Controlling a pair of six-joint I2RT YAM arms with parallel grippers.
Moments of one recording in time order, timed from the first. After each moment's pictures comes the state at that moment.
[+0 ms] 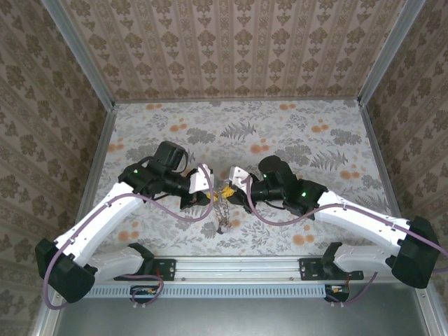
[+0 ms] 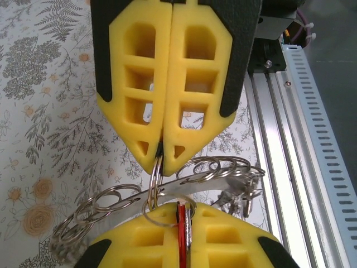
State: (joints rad) left arm -0.66 1.11 1.04 -0.87 0.75 0.77; right arm 0.86 1.18 0.88 -0.19 -0.39 -0.25
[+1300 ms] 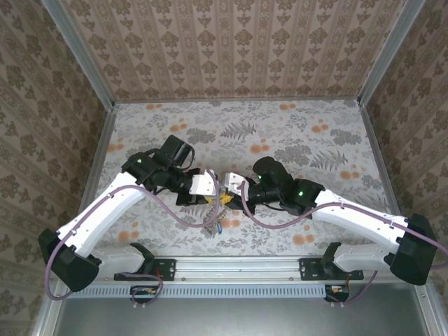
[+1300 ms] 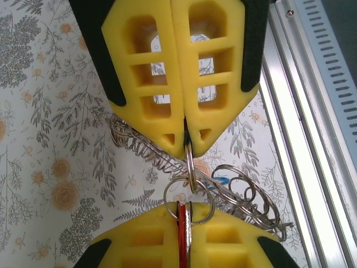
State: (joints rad) left arm -0.71 1.21 1.21 -1.11 0.57 1.00; right arm 0.89 1.20 0.92 -0.27 -0.42 -0.32
